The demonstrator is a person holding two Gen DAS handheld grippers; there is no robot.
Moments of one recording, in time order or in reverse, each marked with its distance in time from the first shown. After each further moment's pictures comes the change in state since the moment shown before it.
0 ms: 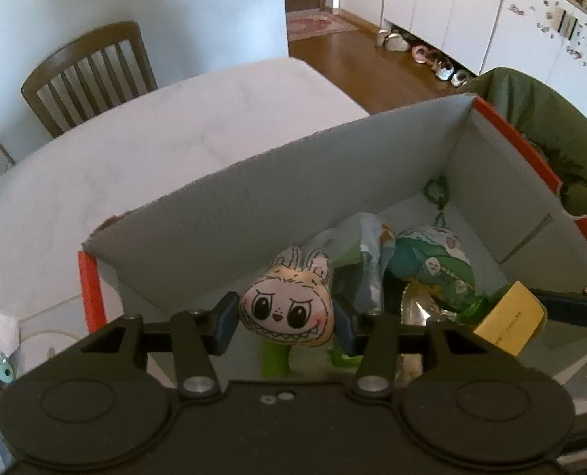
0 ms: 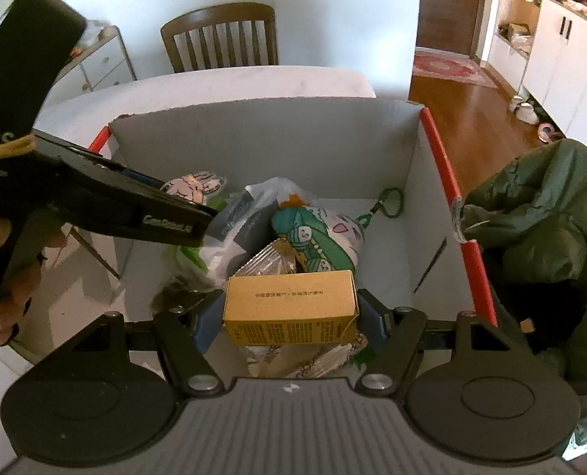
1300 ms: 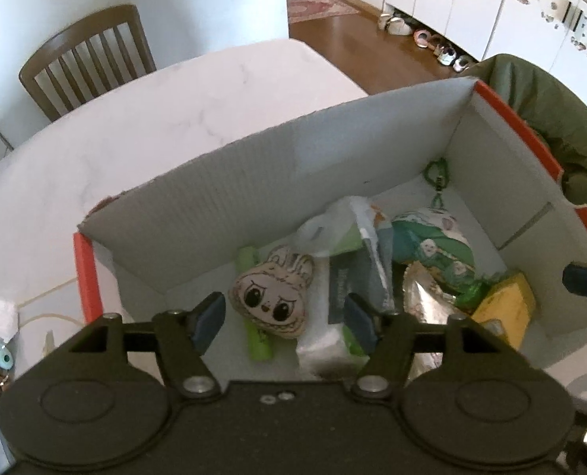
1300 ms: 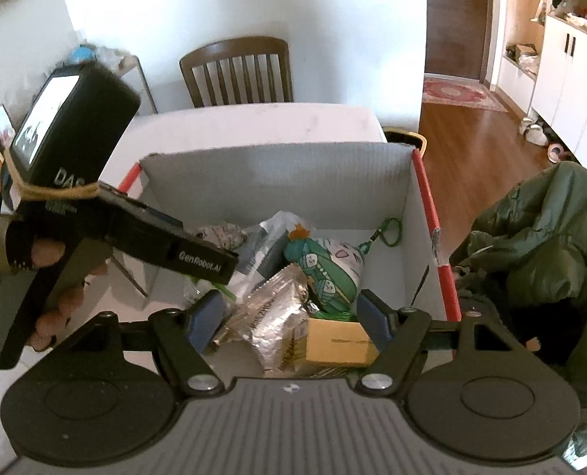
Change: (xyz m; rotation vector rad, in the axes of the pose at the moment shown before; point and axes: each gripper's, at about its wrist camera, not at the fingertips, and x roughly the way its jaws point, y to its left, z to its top) left arm -0.016 0.001 -0.004 -0.023 0.043 0.010; right arm -0.041 -0.005 0.001 0.001 -0.104 0.060
